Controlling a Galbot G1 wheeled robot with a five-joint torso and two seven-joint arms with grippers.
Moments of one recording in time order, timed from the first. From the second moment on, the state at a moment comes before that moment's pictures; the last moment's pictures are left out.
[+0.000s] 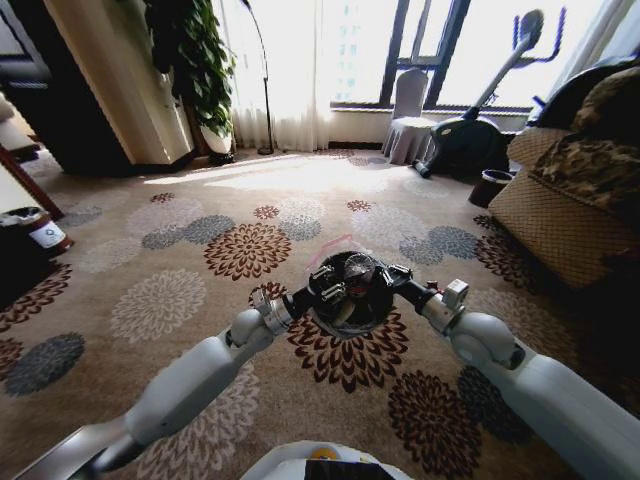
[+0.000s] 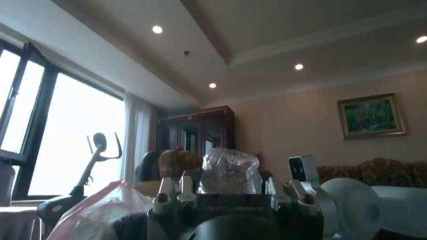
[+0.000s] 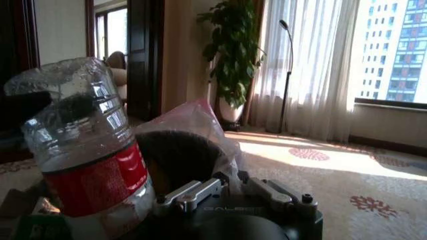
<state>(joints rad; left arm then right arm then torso) 0.80 -0.89 0.14 -1.89 -0.83 -0.31 0.49 -0.98 0.62 0.16 2.06 0.81 -0.13 -0.02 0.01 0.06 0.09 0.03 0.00</state>
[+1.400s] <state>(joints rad) 0.91 -0.81 0.06 -1.98 -0.49 -0.33 0.50 -0.88 0.66 0.04 2.03 0.97 -0.20 -0.02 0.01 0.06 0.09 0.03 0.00</state>
